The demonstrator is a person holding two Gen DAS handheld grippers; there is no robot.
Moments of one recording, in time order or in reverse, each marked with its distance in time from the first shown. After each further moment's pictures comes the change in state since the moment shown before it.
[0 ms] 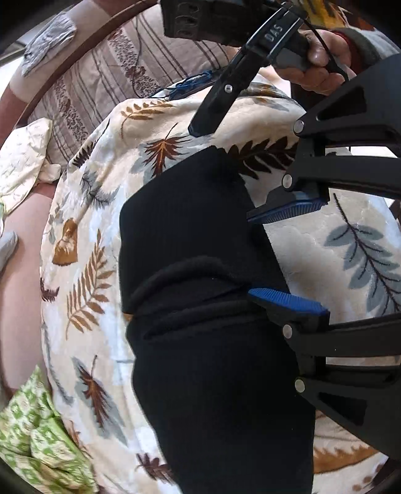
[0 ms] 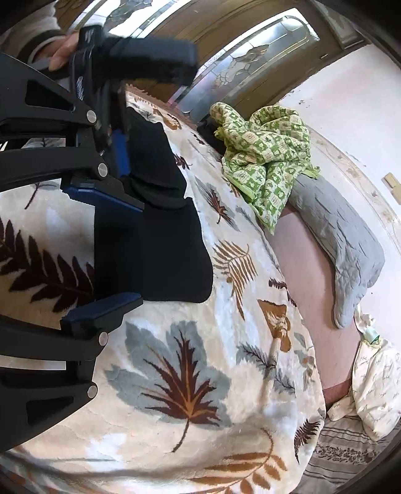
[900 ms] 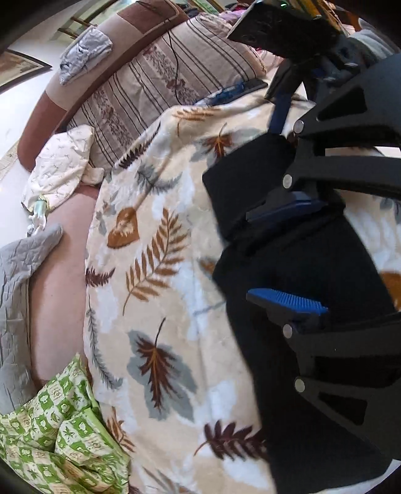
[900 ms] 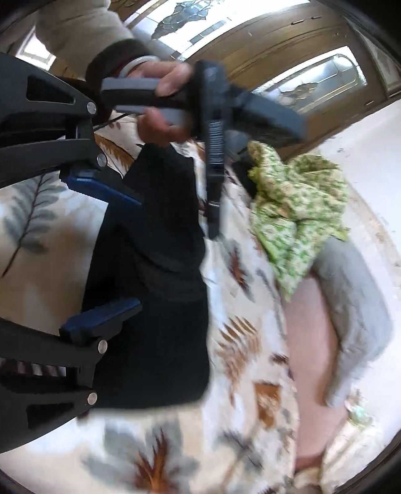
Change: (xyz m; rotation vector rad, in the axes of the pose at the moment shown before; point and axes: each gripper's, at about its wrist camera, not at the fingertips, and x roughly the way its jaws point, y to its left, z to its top) left arm -0.036 0.072 0.058 0.038 -0.133 -0.103; right arm 0.020 0.071 -0.006 -0.199 0.020 0.077
